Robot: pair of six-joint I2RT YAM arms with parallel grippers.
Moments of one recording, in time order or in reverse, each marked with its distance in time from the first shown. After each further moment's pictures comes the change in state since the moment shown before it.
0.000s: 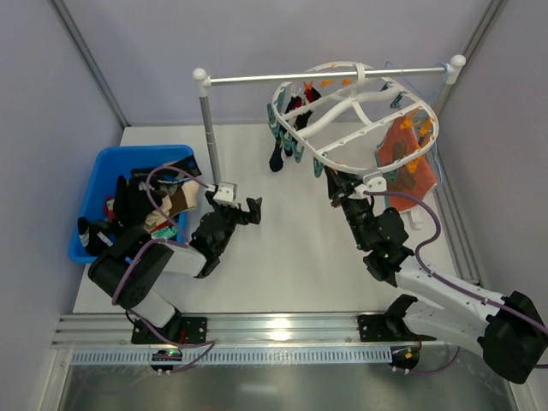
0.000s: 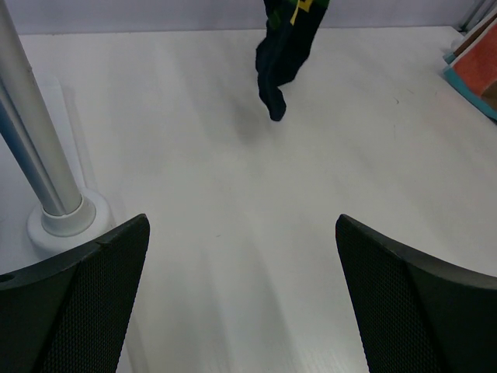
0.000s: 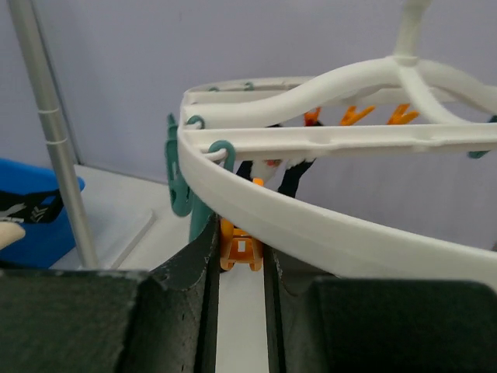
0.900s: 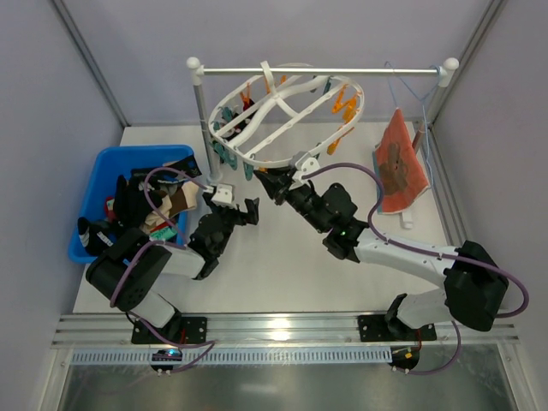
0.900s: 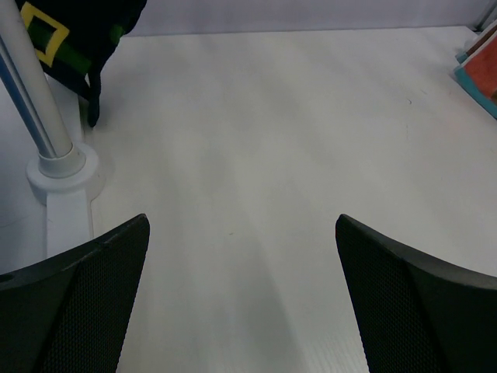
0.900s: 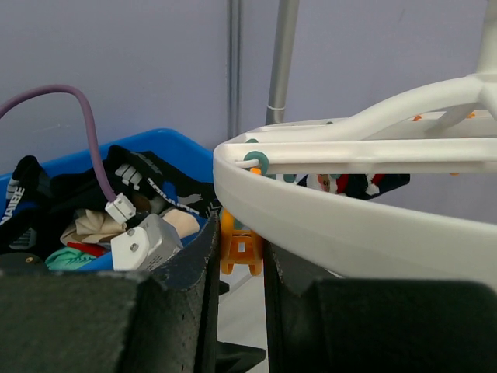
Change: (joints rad) left arm 0.000 -0.019 -0.017 0.004 -0.026 0.027; right arm 0.189 0.425 0.358 -0.053 -0.305 0.100
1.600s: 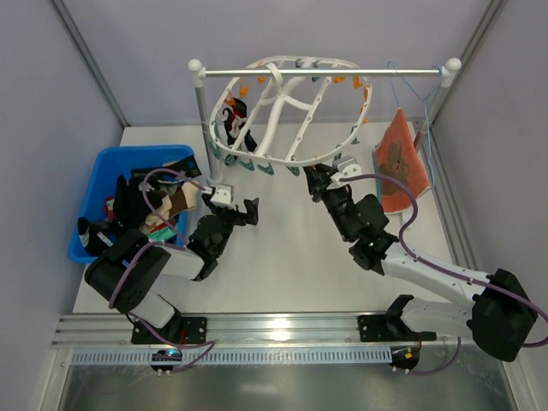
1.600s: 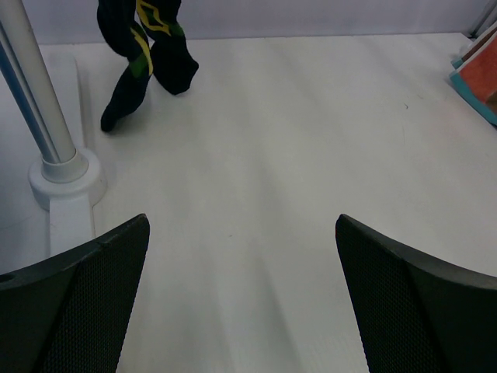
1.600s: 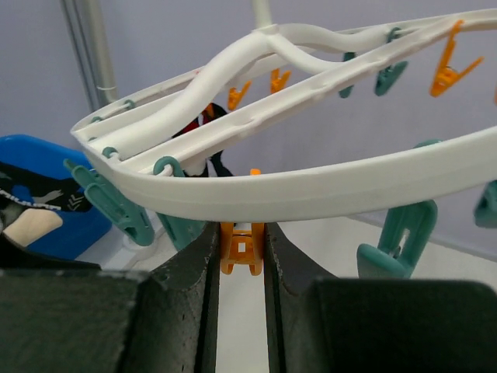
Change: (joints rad) left arm 0.000 -0.010 -0.013 0.019 0.000 0.000; right arm -0.111 -0.229 -0.203 -0.019 0.256 -0.064
